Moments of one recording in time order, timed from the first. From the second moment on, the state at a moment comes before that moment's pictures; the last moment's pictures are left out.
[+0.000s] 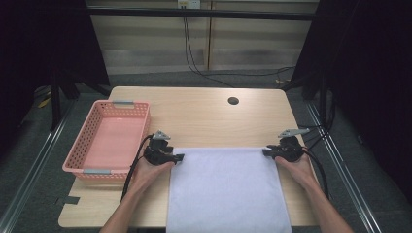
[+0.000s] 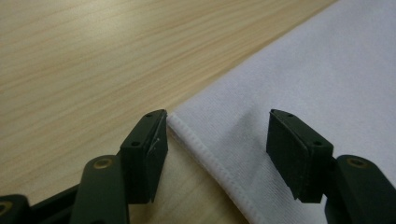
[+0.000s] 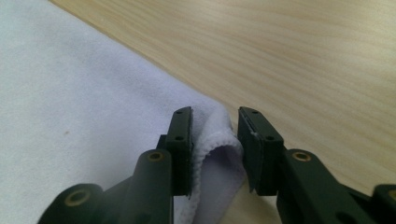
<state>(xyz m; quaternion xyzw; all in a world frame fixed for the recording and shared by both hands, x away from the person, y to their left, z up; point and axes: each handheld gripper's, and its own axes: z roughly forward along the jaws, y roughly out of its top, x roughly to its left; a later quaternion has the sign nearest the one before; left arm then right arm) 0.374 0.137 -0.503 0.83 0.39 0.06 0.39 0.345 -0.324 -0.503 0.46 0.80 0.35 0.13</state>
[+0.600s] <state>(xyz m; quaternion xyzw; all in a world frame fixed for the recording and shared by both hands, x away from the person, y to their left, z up) 0.377 0.126 -0.502 0.86 0.33 0.03 0.40 0.344 -0.326 -0.501 0.46 0.80 0.35 0.12</state>
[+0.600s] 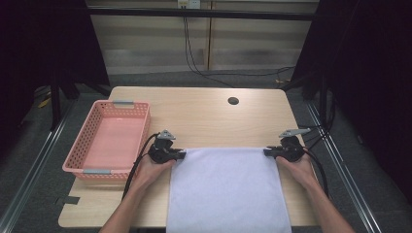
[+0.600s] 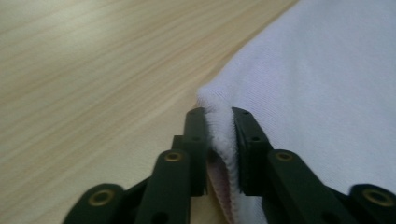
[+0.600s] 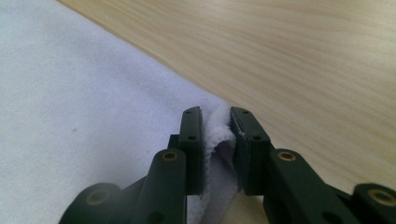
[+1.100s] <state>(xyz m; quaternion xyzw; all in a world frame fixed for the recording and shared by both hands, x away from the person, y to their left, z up) 0.377 0.133 -0.467 0.85 0.30 0.04 0.44 0.339 -0.340 -0.468 0.44 0.79 0.41 0.13</state>
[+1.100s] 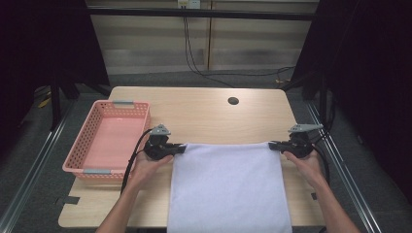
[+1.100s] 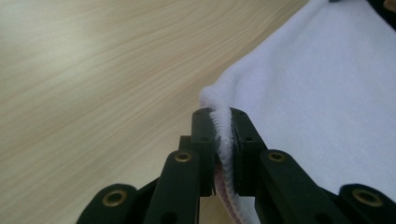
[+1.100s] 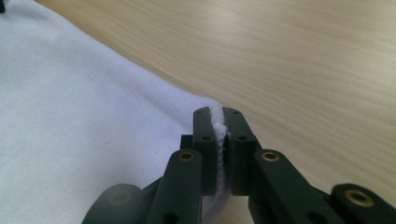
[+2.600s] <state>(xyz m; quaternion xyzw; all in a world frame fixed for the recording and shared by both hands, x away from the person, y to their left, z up) 0.433 0.140 -0.383 0.77 0.34 0.10 0.53 0.410 -0.343 -0.379 0.43 0.74 0.48 0.18</state>
